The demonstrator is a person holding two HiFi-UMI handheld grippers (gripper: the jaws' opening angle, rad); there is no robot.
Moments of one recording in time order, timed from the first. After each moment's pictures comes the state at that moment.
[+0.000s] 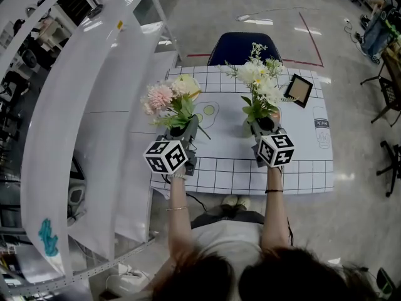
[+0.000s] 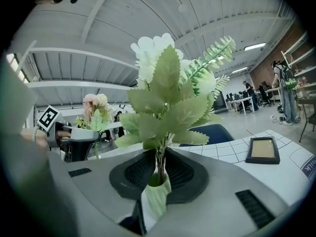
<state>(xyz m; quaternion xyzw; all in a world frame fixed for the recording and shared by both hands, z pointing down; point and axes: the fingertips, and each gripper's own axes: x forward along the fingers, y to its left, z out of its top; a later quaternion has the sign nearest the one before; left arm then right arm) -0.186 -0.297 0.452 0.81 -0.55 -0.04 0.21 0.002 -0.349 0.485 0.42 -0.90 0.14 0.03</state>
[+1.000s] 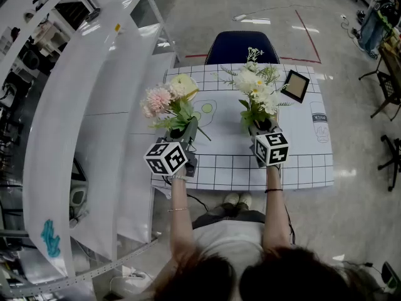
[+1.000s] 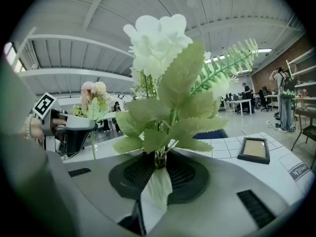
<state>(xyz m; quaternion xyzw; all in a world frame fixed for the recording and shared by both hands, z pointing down) -0.180 -0.283 0.455 0.81 -0.55 -0.04 0.22 0.006 -0.335 0.502 0.44 -0.89 0.12 0.09</state>
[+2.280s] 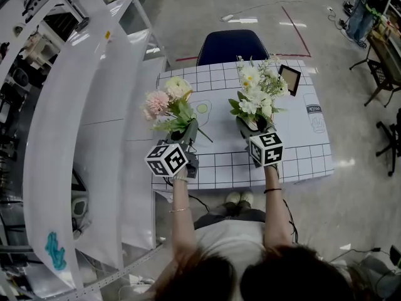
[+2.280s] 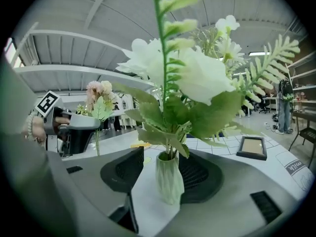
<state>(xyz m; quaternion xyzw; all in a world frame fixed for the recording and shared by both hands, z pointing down) -0.170 -0.280 0.462 0.82 -0.51 -0.05 0.23 -0.001 -0.316 0.504 0.45 -0.88 0.12 0.09</state>
